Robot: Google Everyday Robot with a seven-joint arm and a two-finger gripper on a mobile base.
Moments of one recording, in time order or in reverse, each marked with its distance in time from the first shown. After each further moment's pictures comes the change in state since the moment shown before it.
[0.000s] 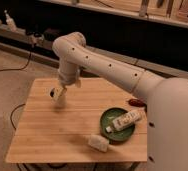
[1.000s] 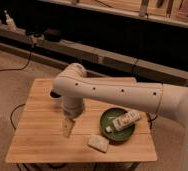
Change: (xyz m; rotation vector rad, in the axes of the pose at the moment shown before) arm -0.112 -0.053 0.050 -0.038 -0.139 -0.192
